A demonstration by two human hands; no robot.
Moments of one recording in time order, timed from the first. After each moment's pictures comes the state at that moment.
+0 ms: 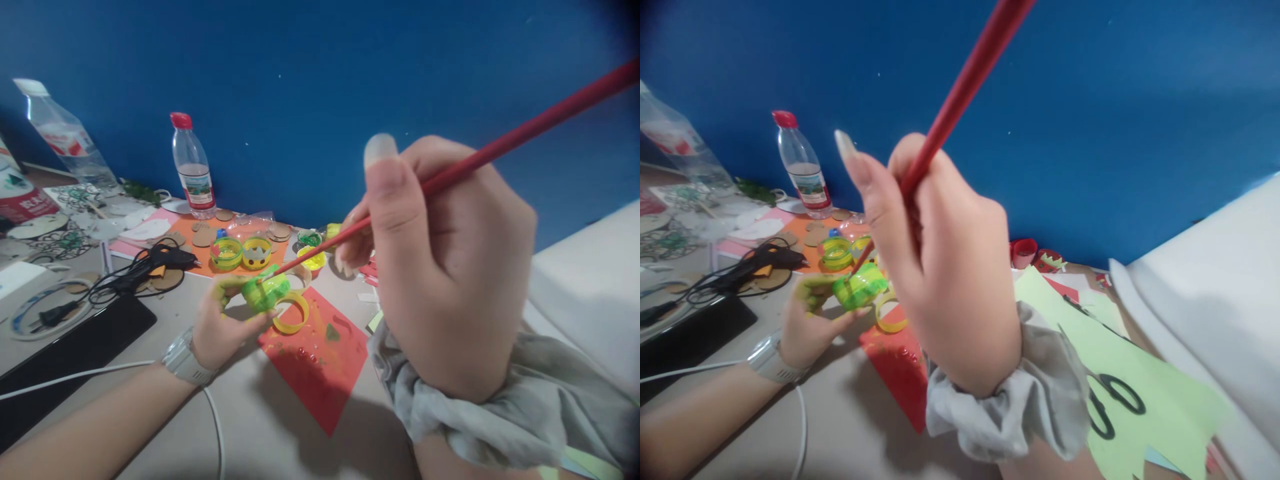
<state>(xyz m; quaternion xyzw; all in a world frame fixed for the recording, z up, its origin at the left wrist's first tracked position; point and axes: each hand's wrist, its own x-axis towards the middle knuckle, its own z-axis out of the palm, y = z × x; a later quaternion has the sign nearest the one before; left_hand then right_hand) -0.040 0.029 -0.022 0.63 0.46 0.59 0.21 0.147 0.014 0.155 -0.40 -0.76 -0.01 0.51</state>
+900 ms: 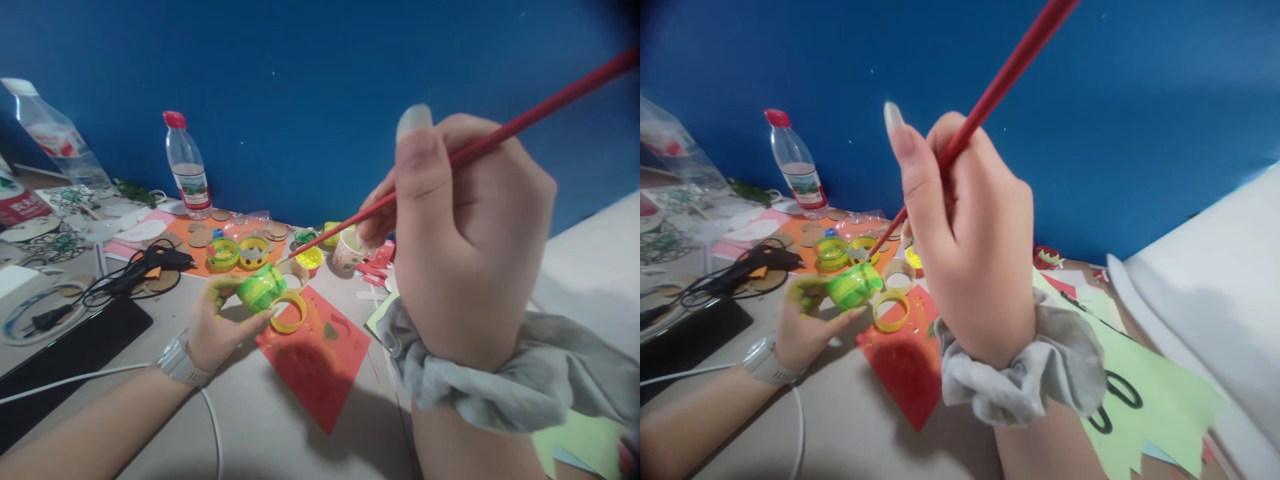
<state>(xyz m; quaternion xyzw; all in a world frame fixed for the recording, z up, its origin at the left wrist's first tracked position) -0.051 0.028 -0.027 0.62 0.47 0.59 0.19 0.149 0.019 0.154 -0.41 -0.73 -0.04 0.55</state>
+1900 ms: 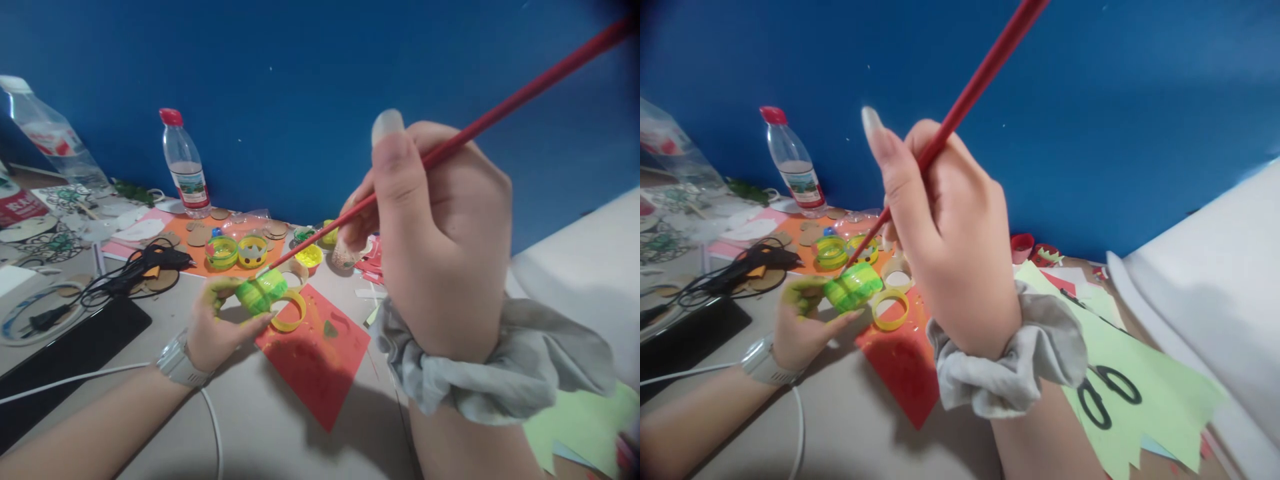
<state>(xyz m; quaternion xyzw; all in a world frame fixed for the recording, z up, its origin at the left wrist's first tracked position) -0.050 0.024 -0.028 0.63 0.46 0.60 0.18 0.142 0.020 0.152 -0.37 -0.72 0.07 0.58</state>
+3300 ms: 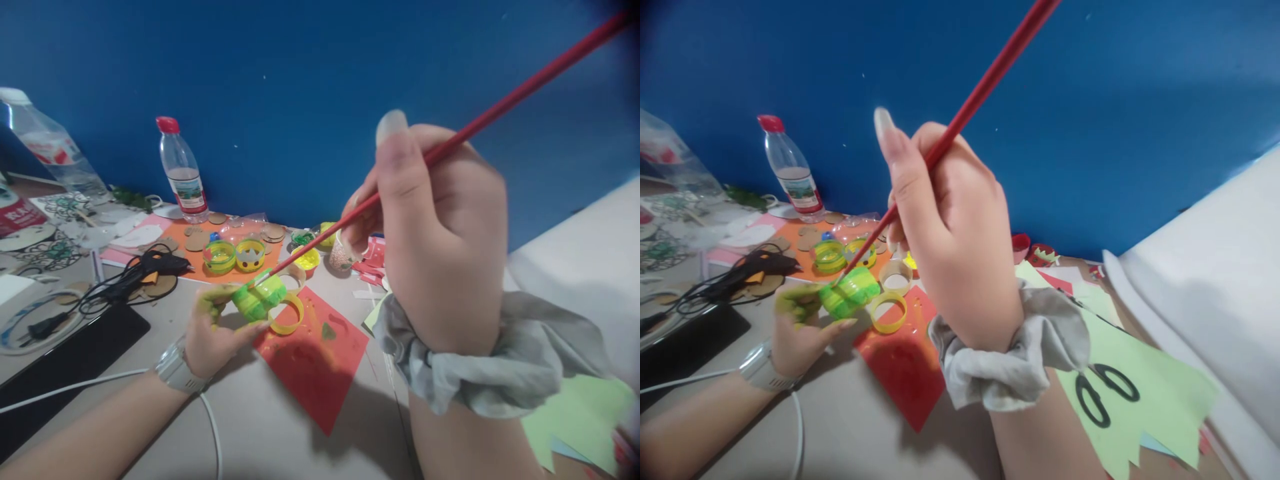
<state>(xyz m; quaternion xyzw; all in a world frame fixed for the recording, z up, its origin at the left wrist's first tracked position) -0.058 0.028 -0.042 0.61 0.39 0.65 0.21 0.142 0.022 0.151 -0.38 -0.70 0.12 0.59</state>
